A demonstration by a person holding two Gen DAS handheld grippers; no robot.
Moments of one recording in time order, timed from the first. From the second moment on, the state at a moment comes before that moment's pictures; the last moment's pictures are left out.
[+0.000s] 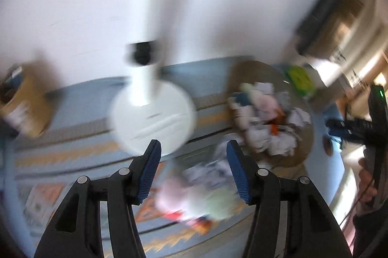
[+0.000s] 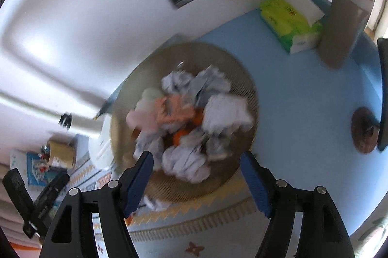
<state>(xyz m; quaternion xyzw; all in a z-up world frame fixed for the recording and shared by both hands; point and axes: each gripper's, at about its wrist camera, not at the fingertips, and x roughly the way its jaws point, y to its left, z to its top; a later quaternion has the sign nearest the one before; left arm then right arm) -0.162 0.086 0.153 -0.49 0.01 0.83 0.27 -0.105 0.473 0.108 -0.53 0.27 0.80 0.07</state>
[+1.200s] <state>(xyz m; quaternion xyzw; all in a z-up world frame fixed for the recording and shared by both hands) -0.095 -0.037 0.024 -0.63 -0.04 0.74 0.22 -0.142 0.186 0.036 -0.60 -0.08 0.79 -0.09</state>
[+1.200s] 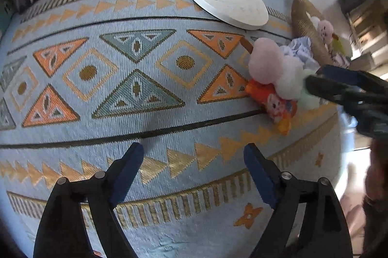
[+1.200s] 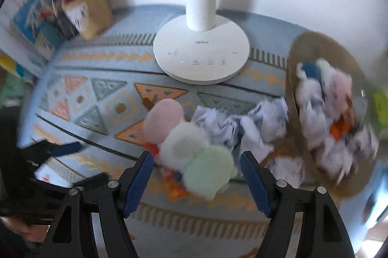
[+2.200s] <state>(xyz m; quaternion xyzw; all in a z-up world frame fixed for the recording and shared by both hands) -0.101 0.074 0.026 -0.58 0.18 0.76 0.22 -0.043 0.348 0.053 -0.55 0.24 0.80 -0.01</state>
